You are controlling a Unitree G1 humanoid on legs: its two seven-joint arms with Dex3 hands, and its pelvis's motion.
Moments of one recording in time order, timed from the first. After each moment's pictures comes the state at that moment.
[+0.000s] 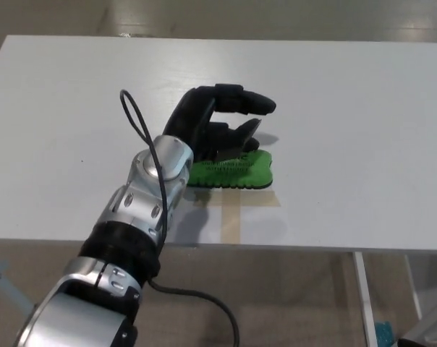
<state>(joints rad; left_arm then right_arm) -0.87 0.06 -0.14 0.92 0.06 -0.01 -0.02 0.04 -0.18 -0.18 1.06 -0.03 -0.68 -0.02</state>
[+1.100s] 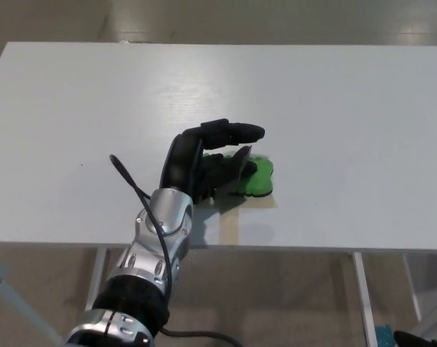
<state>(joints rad) -0.71 -0.03 -0.02 0.95 0.04 -0.20 0.06 0.03 -0.18 -0.17 1.06 -0.02 -0.69 -0.02</state>
